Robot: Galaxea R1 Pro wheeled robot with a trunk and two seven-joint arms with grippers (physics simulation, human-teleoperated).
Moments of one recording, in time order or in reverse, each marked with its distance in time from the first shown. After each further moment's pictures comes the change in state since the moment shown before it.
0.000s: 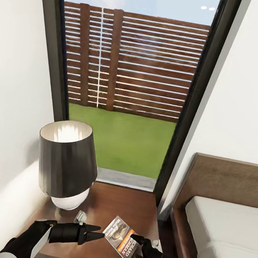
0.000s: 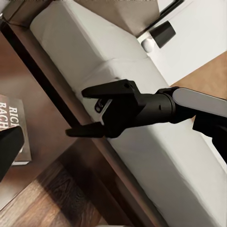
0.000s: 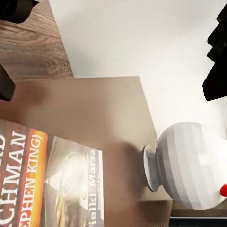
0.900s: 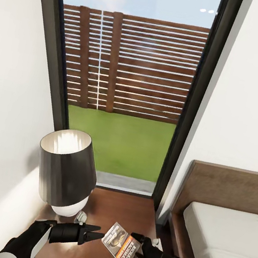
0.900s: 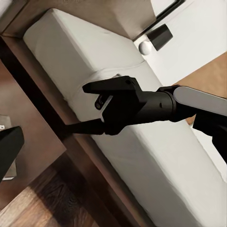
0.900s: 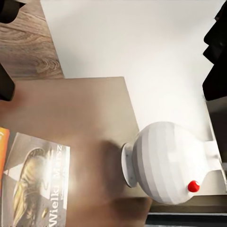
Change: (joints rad) left arm 0.000 0.000 0.000 -0.001 0.000 0.001 0.000; right arm 0.000 0.000 0.001 -0.013 0.000 -0.005 0.006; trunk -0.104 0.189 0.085
